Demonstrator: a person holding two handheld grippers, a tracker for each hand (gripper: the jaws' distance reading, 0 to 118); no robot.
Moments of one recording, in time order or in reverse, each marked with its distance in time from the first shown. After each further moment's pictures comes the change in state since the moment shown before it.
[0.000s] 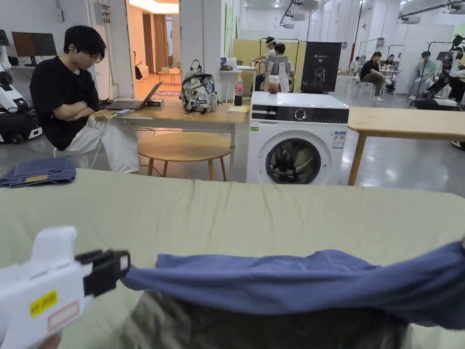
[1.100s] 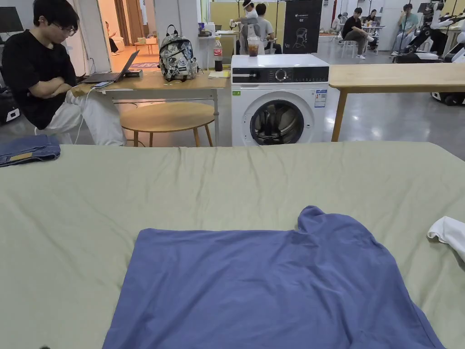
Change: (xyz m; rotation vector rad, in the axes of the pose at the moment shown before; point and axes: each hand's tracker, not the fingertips) left arm 0.097 -0.118 0.184 0.336 0.343 -0.246; right arm -0.019 -0.190 0.170 0.000 -0.100 0.073
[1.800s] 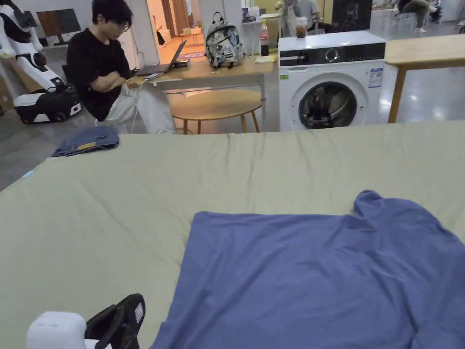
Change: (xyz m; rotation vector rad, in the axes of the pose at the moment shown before) left arm 0.002 0.001 -0.043 -0.240 -0.140 0.134; right arm -0.054 0.026 -0.008 0.077 0.164 0.071
